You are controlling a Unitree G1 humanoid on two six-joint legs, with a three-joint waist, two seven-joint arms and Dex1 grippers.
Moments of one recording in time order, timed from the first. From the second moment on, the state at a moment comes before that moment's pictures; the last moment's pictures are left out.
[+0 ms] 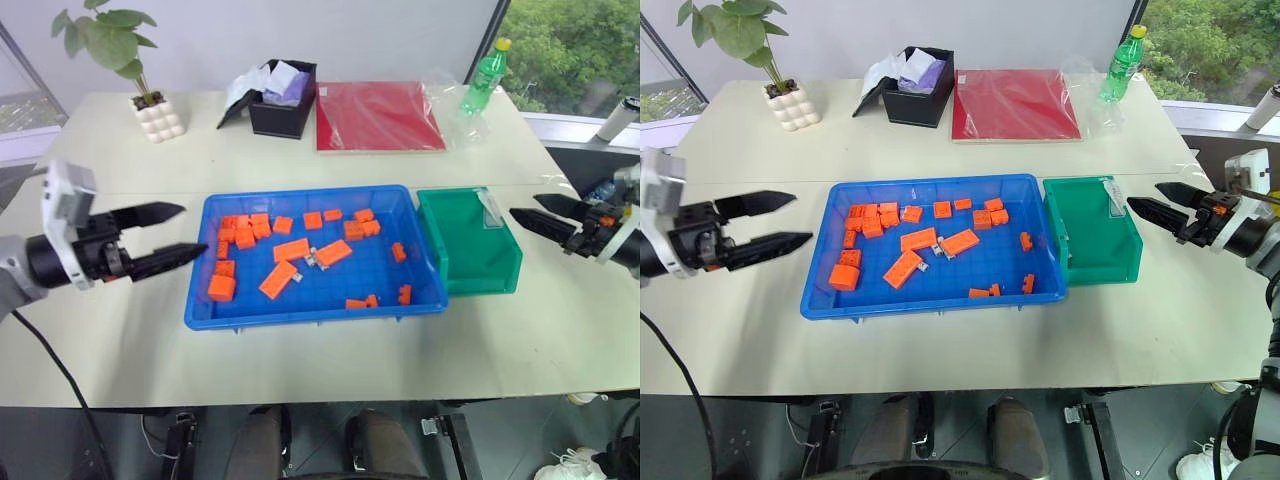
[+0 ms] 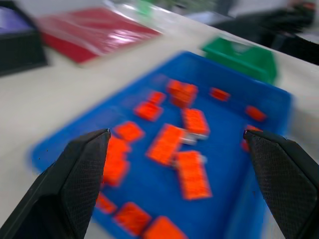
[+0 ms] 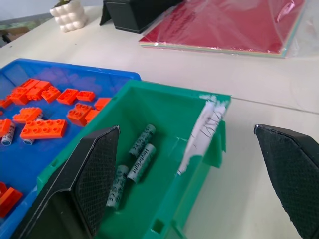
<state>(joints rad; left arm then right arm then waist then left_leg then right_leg) -0.17 1.01 0.45 -0.33 -0.91 0.78 -1.01 -0.47 -0.94 -0.37 0.44 0.55 0.52 1.11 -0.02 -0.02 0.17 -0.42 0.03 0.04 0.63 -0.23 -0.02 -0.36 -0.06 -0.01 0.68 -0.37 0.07</state>
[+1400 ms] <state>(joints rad) -0.15 0.95 0.38 -0.33 -0.84 0.78 -0.99 -0.89 -0.50 0.45 0.16 0.16 0.15 1.31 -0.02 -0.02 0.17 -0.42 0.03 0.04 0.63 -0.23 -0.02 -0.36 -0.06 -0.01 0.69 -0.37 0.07</state>
